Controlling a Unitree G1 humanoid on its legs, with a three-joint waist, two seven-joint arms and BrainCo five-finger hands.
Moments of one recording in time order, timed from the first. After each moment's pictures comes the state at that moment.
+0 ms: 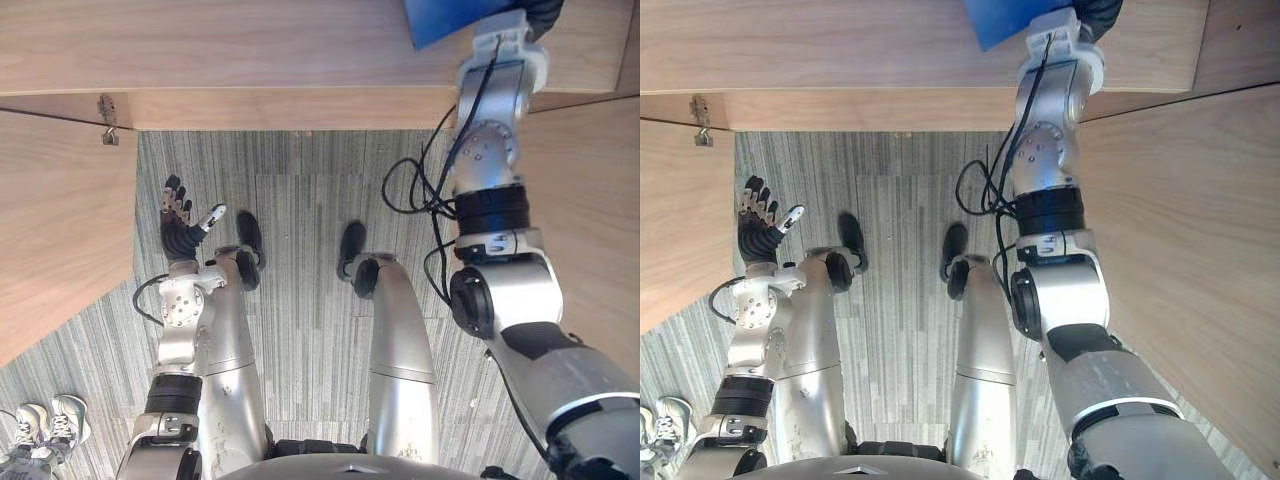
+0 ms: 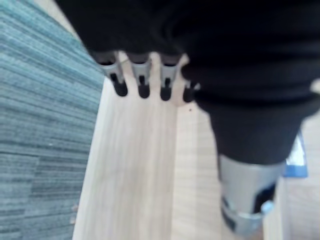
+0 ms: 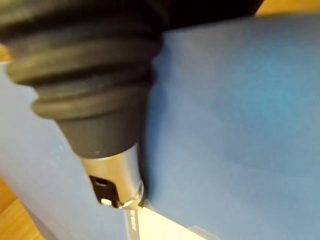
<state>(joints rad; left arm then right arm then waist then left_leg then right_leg) -0.22 0.09 0.07 0.17 -0.23 -0.26 0.26 -1.24 -0.30 -0.08 0.49 1.10 -0.32 -0.33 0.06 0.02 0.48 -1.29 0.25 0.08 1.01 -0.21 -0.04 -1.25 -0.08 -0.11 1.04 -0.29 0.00</state>
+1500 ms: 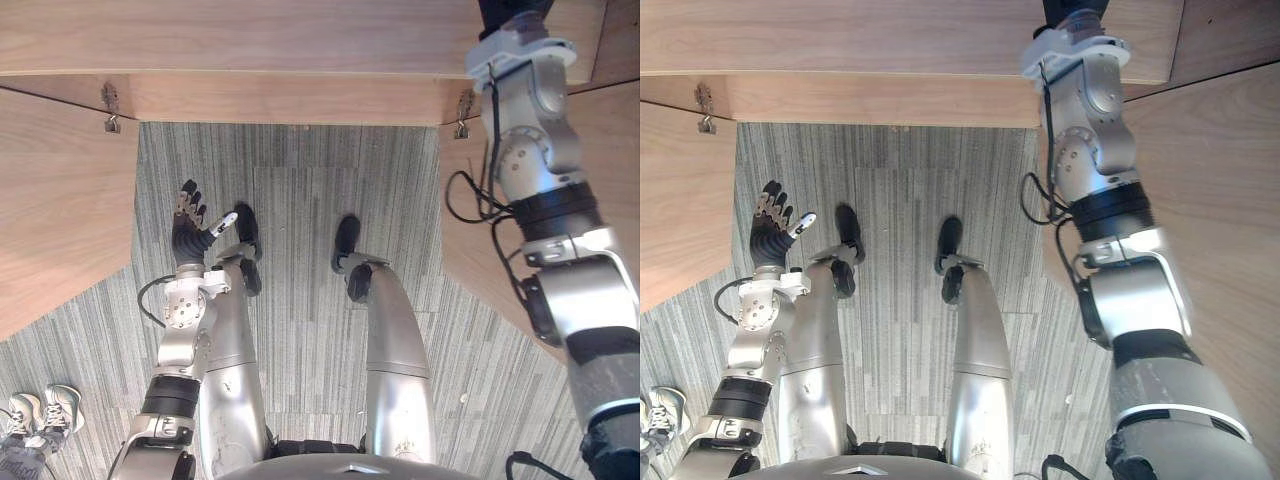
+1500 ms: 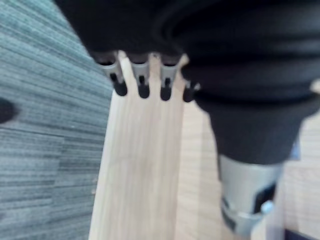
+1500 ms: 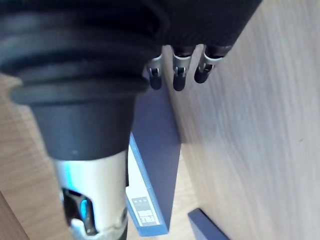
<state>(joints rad) -0.21 0.15 0.02 0.20 -0.26 -0.25 0.19 -1.14 -0.69 0.31 0.37 0.94 -0.21 -0.10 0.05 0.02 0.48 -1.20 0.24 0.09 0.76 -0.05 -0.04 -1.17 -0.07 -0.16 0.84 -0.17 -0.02</state>
